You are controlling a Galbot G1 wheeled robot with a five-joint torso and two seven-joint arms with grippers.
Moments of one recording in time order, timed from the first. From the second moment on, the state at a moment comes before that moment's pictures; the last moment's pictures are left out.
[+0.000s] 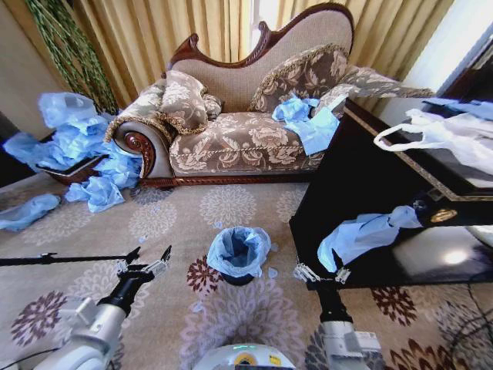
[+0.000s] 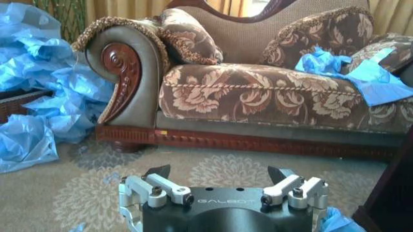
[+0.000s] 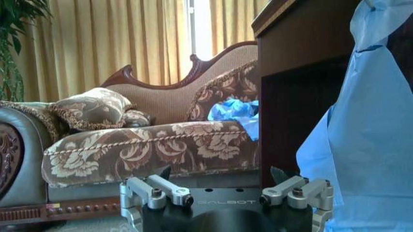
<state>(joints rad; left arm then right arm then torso) 2.00 -1.15 -0.92 -2.50 -0.68 0.19 -0.11 -1.86 1.54 0.43 2.33 0.01 0.19 0.08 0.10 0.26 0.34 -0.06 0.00</state>
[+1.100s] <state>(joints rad) 2.00 -1.15 -0.92 -2.50 -0.68 0.19 -0.11 -1.86 1.54 0.43 2.33 0.01 0.19 0.09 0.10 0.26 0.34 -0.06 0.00</state>
